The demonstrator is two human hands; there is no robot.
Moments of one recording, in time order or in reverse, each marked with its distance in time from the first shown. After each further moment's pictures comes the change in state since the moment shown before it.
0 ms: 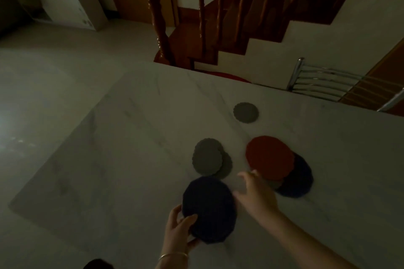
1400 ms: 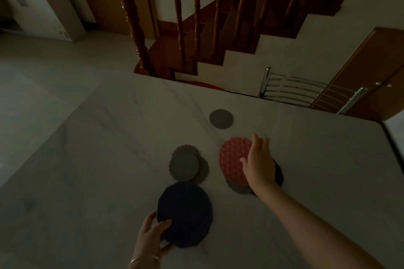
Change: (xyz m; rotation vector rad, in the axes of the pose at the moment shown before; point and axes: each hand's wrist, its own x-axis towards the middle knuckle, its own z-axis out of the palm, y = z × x) left_hand 0.013 0.002 -0.005 0.069 -0.006 -0.019; right_hand 0.041 0.026 -0.071 -0.222 0.465 0.033
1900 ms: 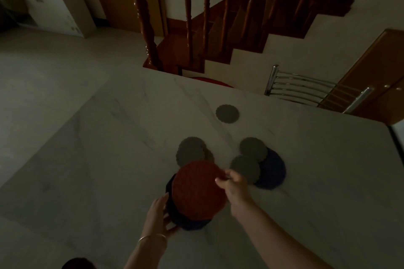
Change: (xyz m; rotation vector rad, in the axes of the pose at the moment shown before) left_hand -0.003 0.005 0.006 -0.038 0.036 -0.066; right_hand -0.085 -0.053 0.016 1.154 -0.512 0.623
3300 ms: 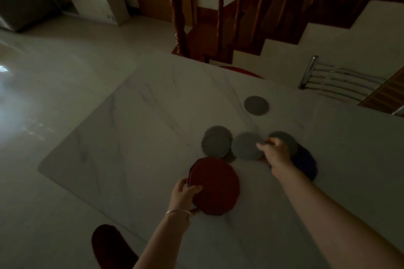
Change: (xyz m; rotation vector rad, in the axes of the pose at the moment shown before) left_hand -0.009 0.001 0.003 0.077 -0.036 0.159; right_hand 0.074 -0.045 -0.024 -0.183 0.130 -0.118
